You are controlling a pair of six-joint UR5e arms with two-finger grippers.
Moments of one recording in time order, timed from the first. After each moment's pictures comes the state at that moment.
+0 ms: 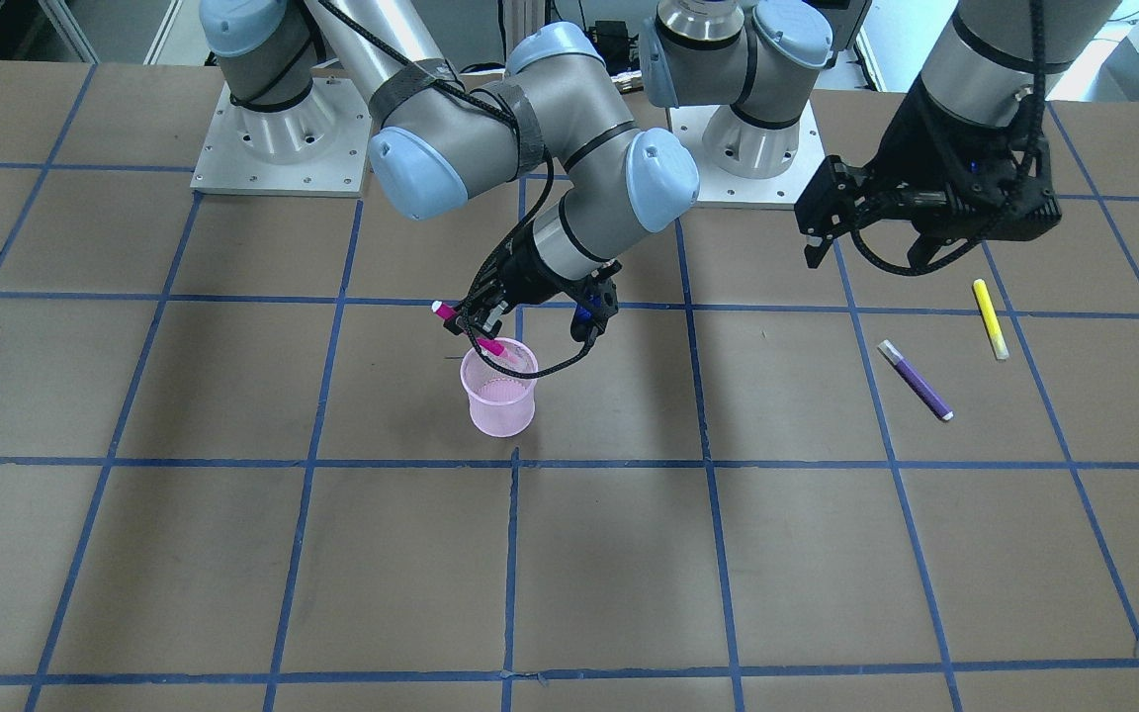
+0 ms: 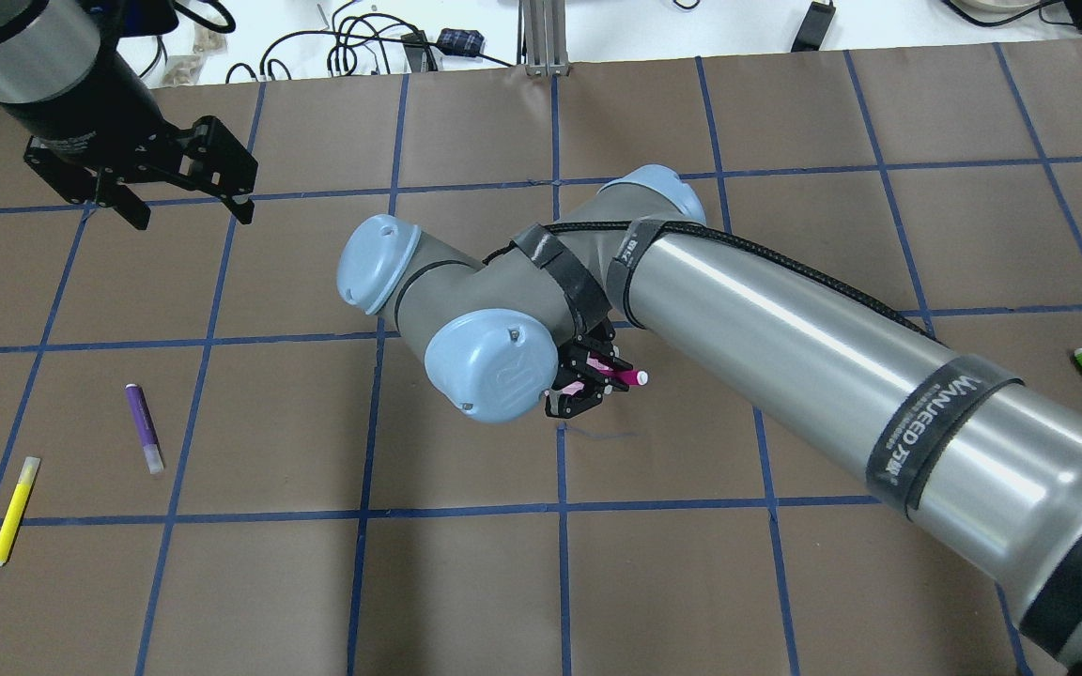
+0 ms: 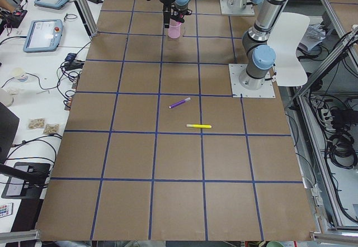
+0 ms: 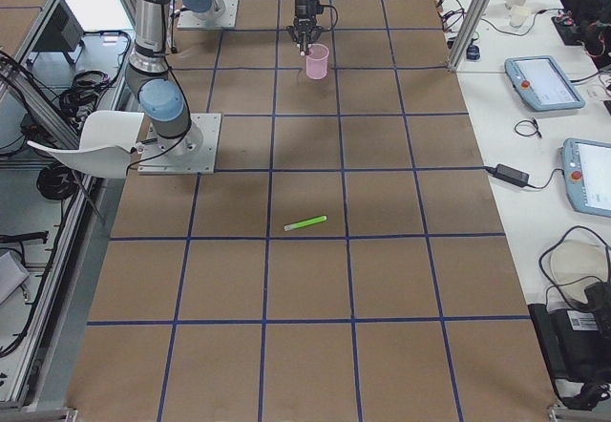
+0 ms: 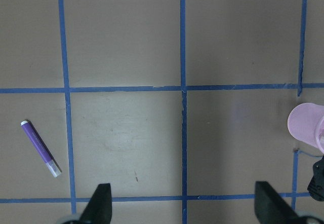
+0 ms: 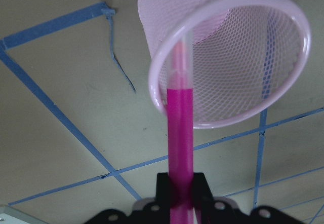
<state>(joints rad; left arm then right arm) -1.42 -1.56 -1.56 -1.58 1.55 0.15 2.20 -1.13 1.57 -1.57 -2.10 -0.50</state>
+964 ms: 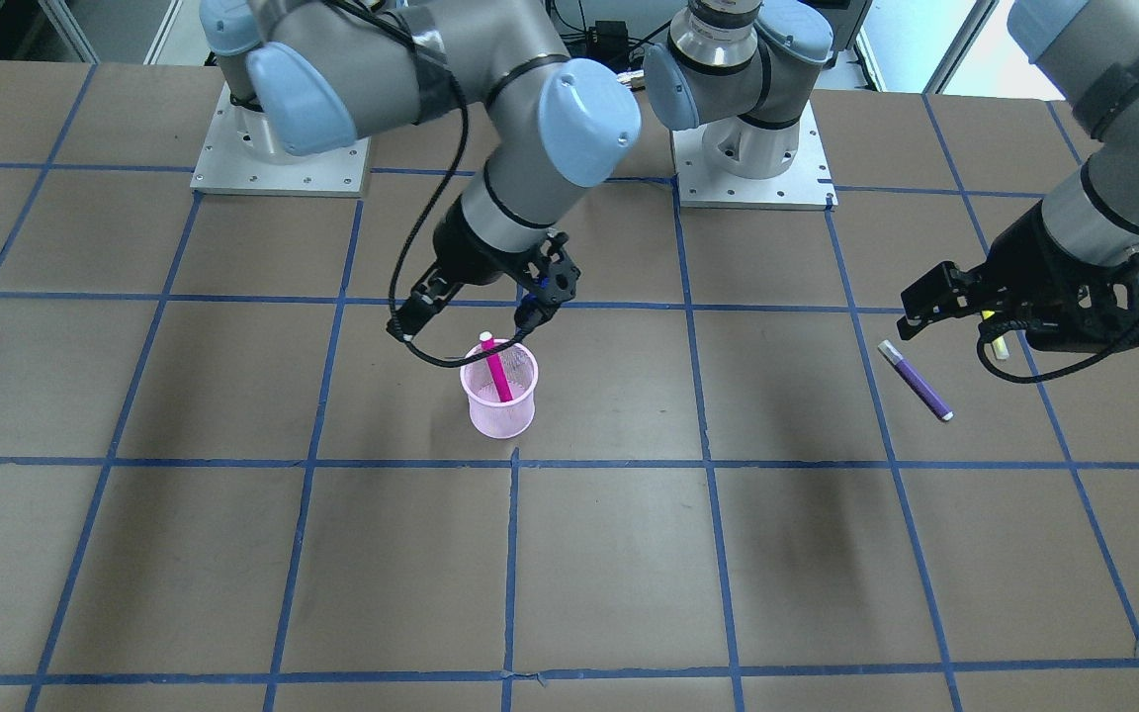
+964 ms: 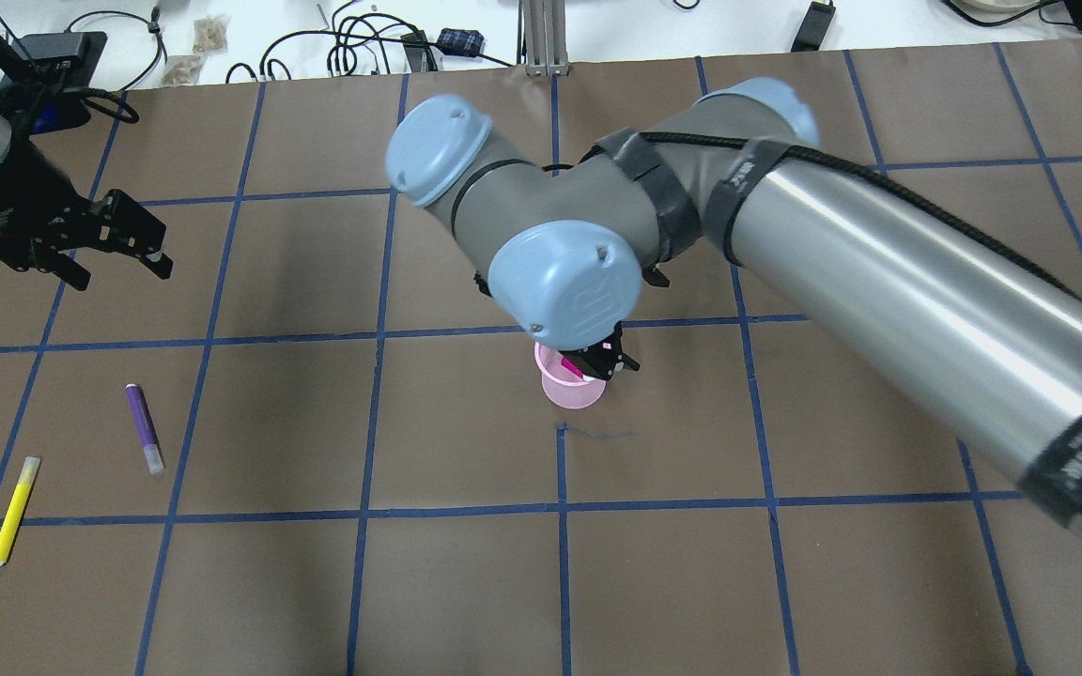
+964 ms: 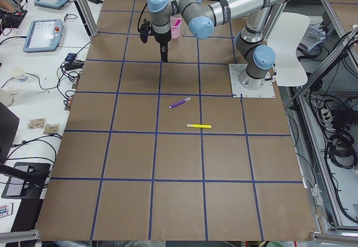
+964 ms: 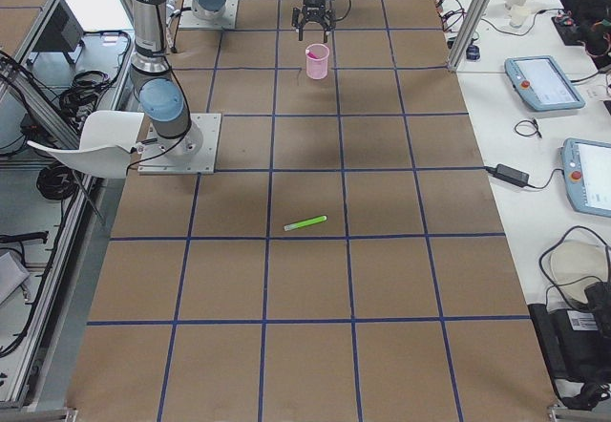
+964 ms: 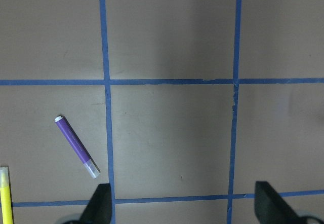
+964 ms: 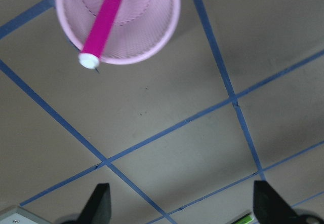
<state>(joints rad) -1.16 -1.65 -1.73 -1.43 1.50 0.37 2.03 -1.28 1.54 -1.55 -1.98 -0.52</state>
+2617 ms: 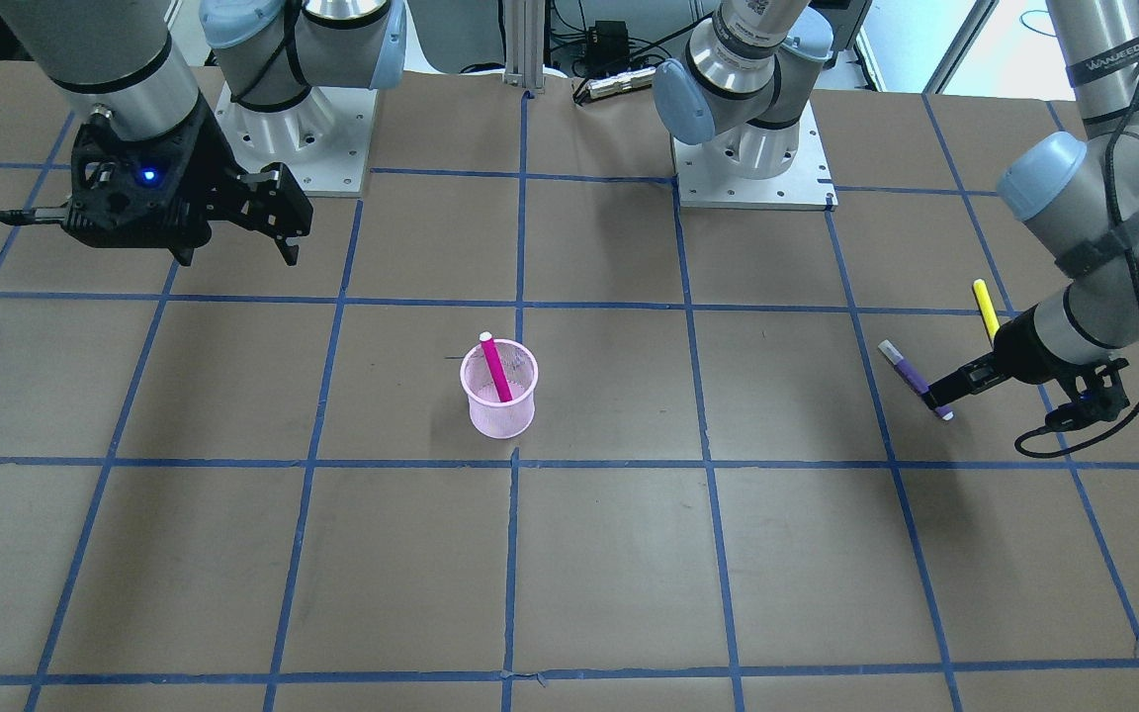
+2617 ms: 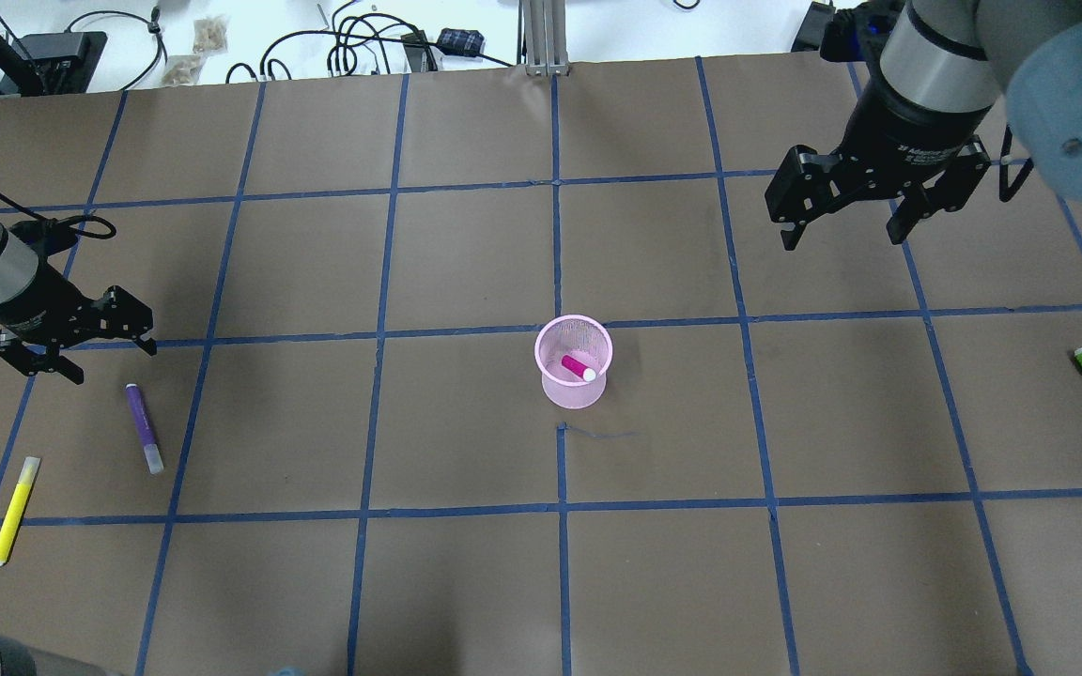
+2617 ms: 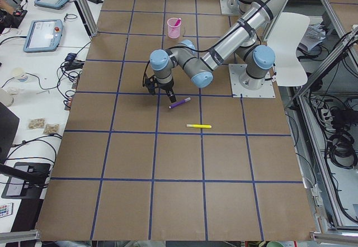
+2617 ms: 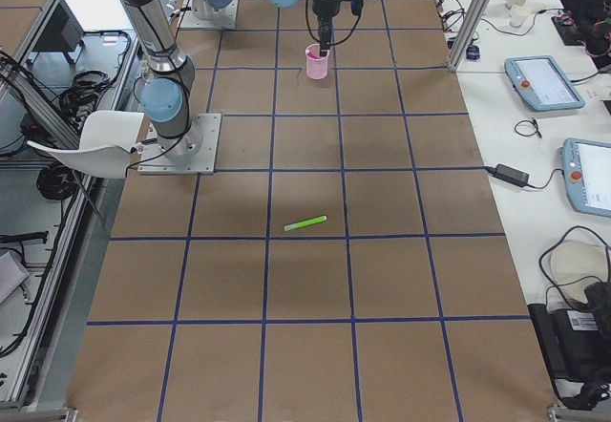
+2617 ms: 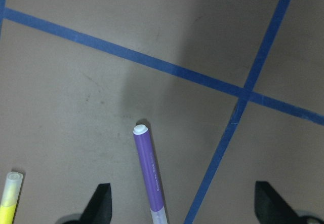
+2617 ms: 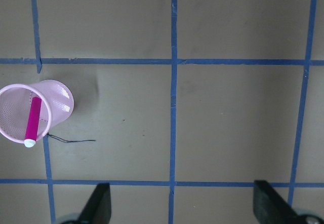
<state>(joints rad) -0.99 -1.85 -1.90 -1.11 1.58 0.16 1.58 -1.60 1.66 -1.62 -1.55 -0.01</state>
